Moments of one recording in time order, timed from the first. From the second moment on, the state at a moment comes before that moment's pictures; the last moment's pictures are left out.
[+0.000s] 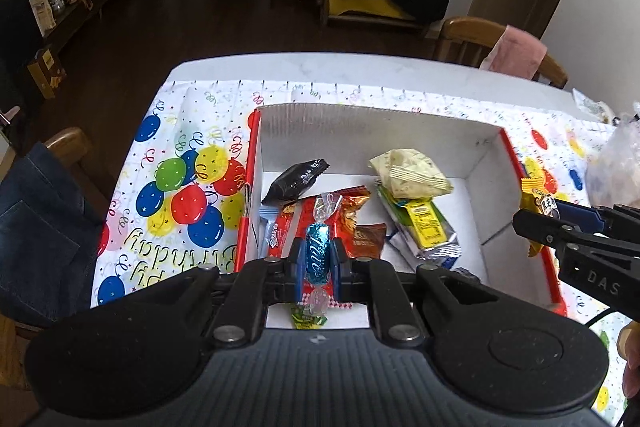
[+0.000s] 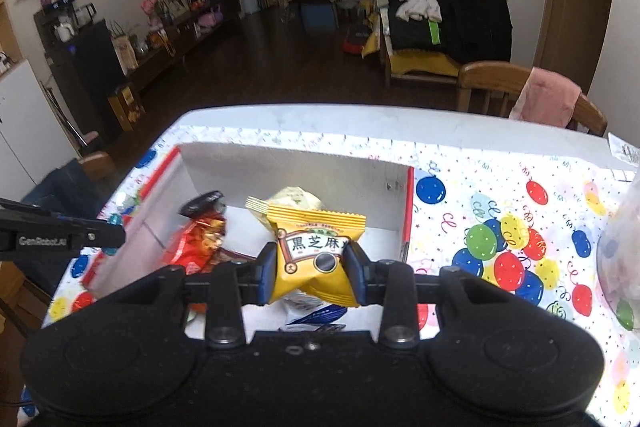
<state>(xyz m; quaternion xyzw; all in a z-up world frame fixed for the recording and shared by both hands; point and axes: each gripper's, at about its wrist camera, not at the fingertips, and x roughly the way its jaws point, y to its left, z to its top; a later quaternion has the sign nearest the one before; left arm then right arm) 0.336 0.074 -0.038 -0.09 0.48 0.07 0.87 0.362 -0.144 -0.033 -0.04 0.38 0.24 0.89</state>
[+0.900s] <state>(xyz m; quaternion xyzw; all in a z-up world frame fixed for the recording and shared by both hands) 0.397 0.085 -0.098 -0.05 0.56 0.08 0.82 0.431 -0.105 -0.102 -0.12 0.47 0.21 0.85</state>
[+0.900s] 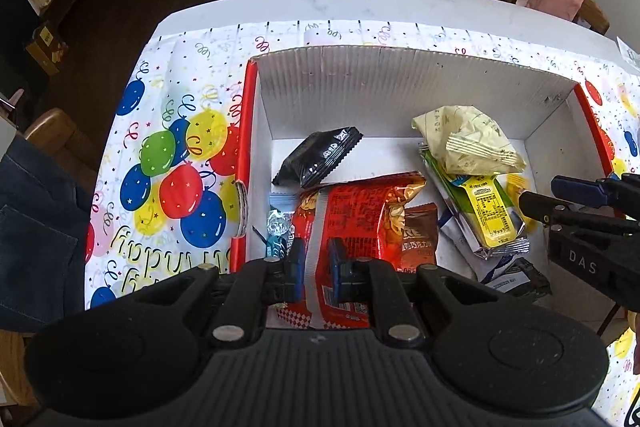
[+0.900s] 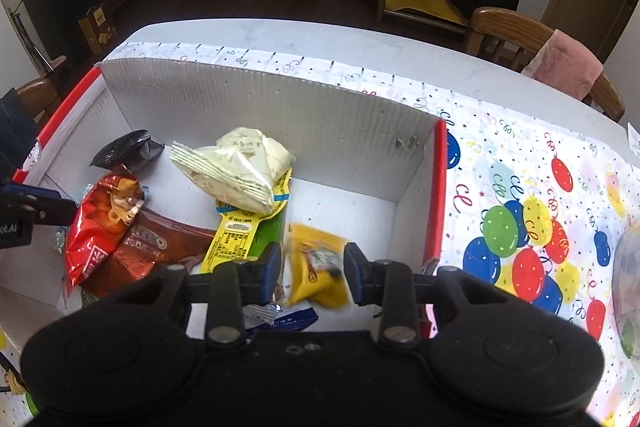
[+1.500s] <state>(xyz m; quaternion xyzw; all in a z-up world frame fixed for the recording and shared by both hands) 0.360 0.076 -0.072 -0.06 0.52 0.07 0.85 0.398 -0.129 -0.073 -0.06 0.45 0.24 0.86</state>
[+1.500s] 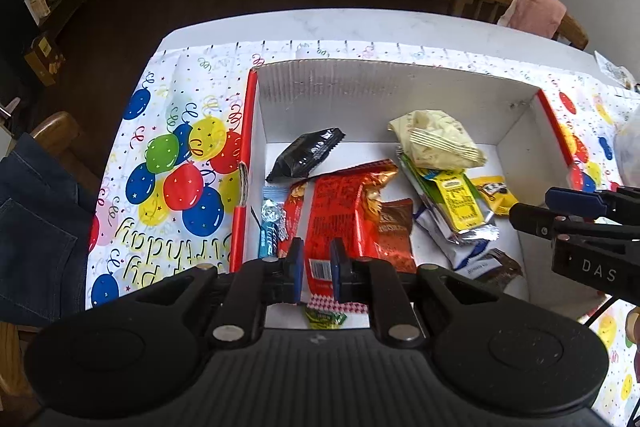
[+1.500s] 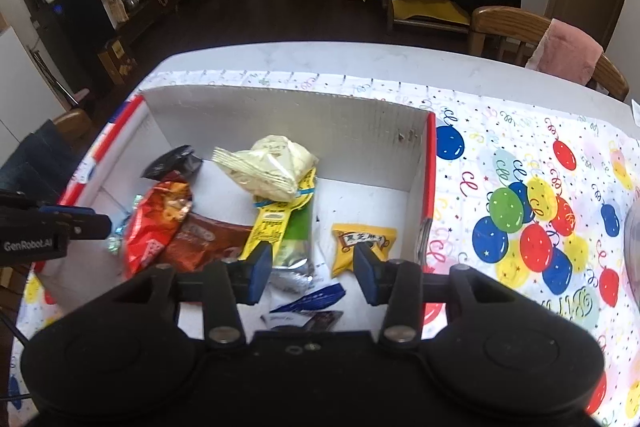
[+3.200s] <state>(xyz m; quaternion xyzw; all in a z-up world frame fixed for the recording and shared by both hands) 0.215 0.054 0.005 -0.08 0.36 0.03 0.93 0.258 -0.180 -0.006 0.02 0.34 0.27 0.90</state>
